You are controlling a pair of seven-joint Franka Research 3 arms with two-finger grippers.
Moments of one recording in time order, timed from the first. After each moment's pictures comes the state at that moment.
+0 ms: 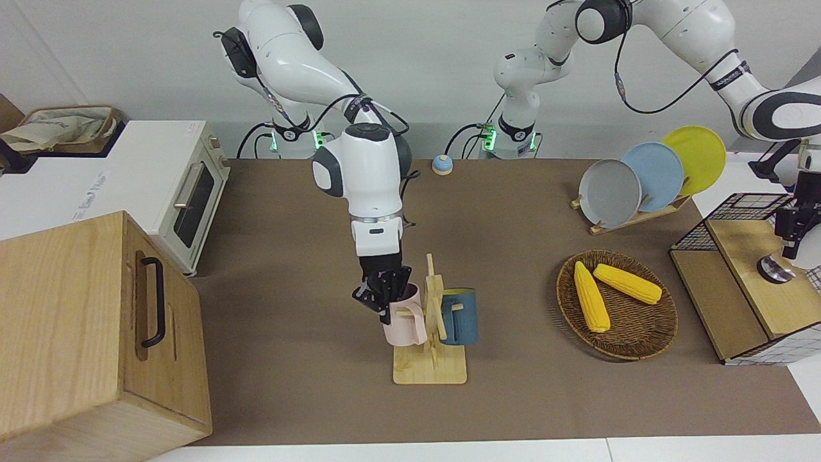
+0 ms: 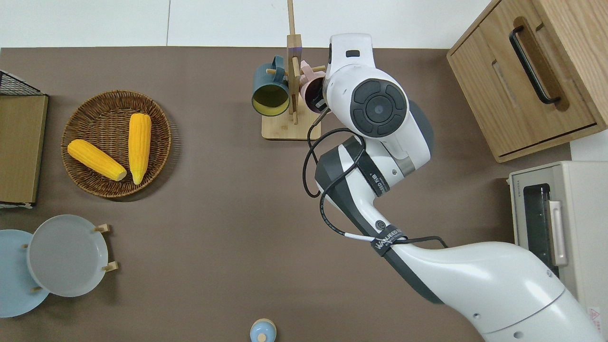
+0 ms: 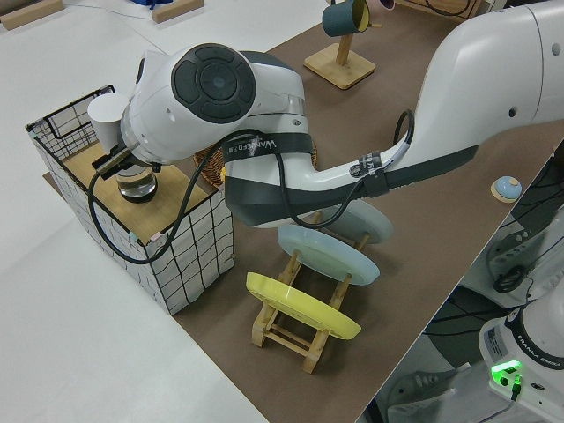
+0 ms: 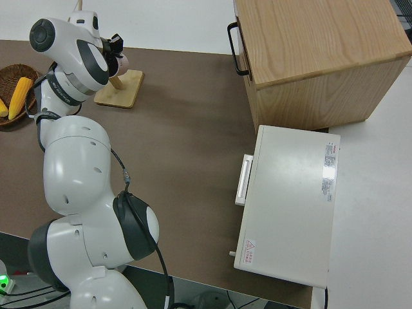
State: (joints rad) left arm 0.27 0.39 0.34 -1.55 -0.77 2.39 1.01; right arm 0.25 0.64 0.23 -1.24 -0.41 2.35 -0.19
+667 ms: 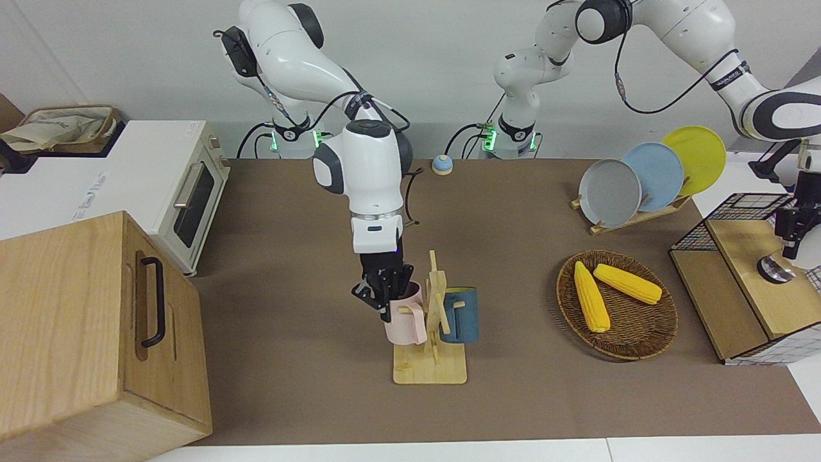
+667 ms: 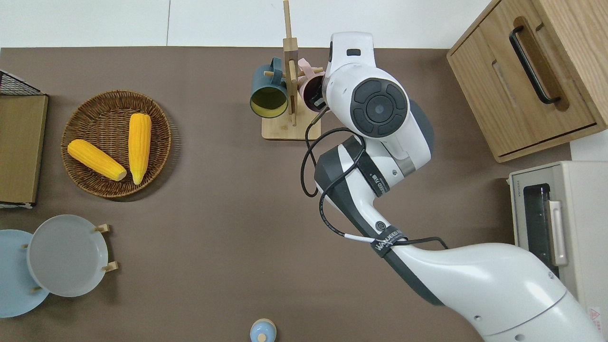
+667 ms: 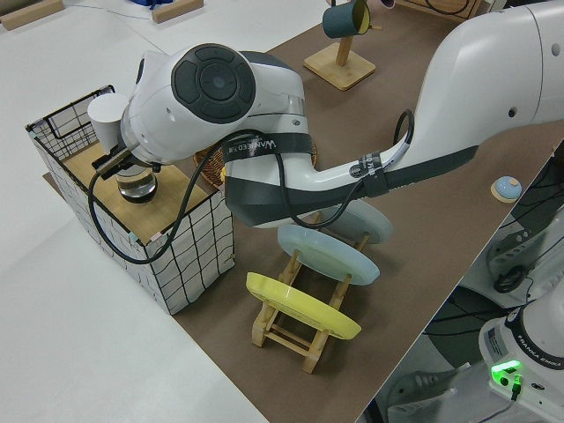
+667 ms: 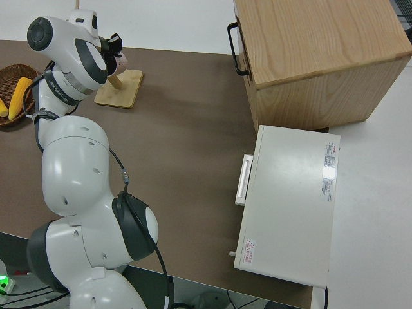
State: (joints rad) left arm 0.27 0.39 0.34 -1.55 -0.77 2.39 1.01; right arm 0.25 0.64 0.23 -1.23 -0.41 2.33 -0.12
